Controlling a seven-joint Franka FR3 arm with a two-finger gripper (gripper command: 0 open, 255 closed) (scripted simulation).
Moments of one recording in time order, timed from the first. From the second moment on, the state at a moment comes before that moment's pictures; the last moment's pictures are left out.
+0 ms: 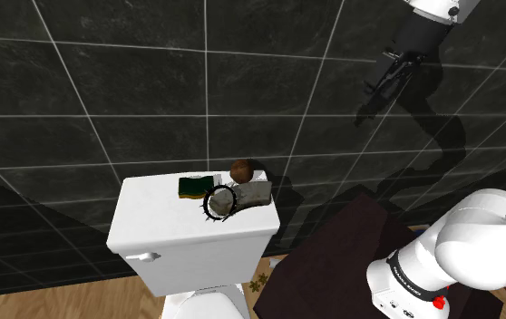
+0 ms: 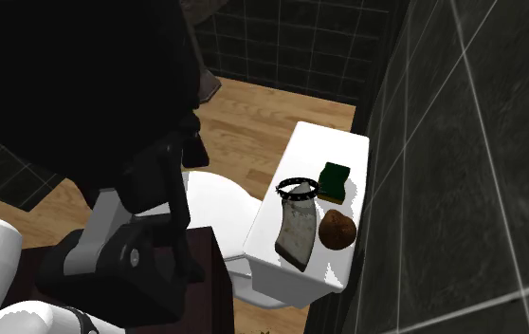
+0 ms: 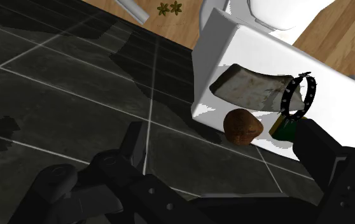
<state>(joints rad) -0.01 -0.81 0.02 -2.29 0.08 1.56 0.05</state>
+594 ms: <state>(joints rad) 0.02 -0.73 0.14 -2.41 0.11 1.77 0.14</state>
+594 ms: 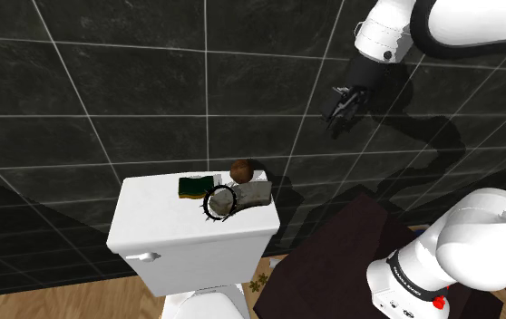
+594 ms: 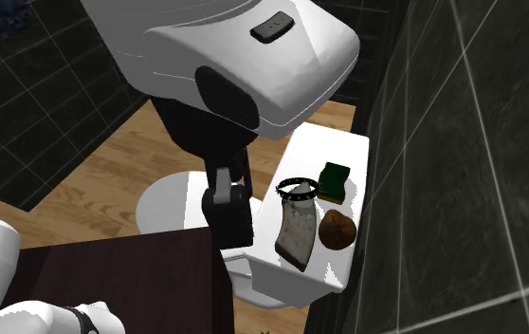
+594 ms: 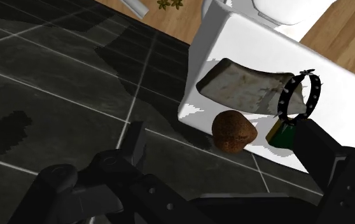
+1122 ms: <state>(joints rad) 0.03 -0.53 0.29 -2.45 0.11 2.01 0.27</state>
